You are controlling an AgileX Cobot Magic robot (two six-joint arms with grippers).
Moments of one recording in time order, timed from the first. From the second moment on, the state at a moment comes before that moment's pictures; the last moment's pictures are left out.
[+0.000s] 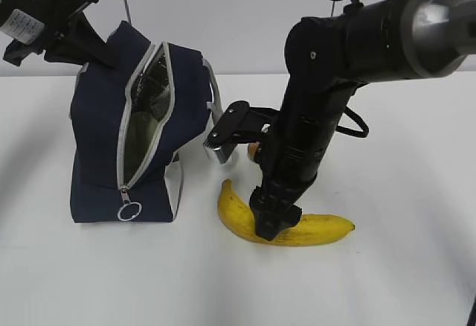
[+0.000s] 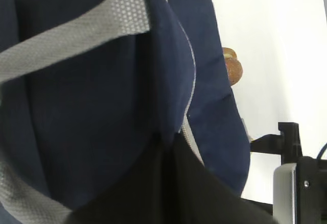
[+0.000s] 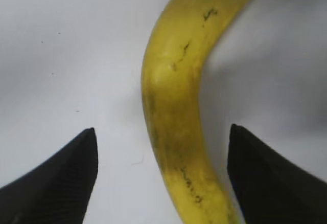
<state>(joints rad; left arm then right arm) -0.06 1.75 -1.48 -0.72 1.02 0.34 0.53 1.95 -1.37 0.14 0.95 -0.79</state>
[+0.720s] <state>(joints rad) -0.06 1.75 -1.48 -0.72 1.03 0.34 0.53 2.06 -1.37 0.13 0.83 -0.85</state>
